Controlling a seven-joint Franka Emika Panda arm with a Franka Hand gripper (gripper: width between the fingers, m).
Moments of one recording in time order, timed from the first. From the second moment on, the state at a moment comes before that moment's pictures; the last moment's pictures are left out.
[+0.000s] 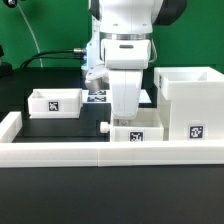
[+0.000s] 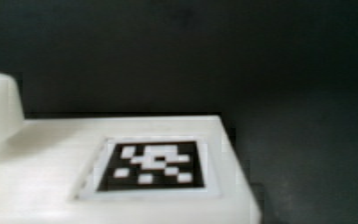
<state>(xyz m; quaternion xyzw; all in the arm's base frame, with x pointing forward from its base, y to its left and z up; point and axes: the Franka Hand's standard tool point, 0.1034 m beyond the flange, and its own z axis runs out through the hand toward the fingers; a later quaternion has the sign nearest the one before) 0.535 -0.004 0.013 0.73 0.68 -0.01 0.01</state>
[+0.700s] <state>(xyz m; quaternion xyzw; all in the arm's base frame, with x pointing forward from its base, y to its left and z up) 0.535 0.000 0.012 0.74 0.67 0.00 0.01</state>
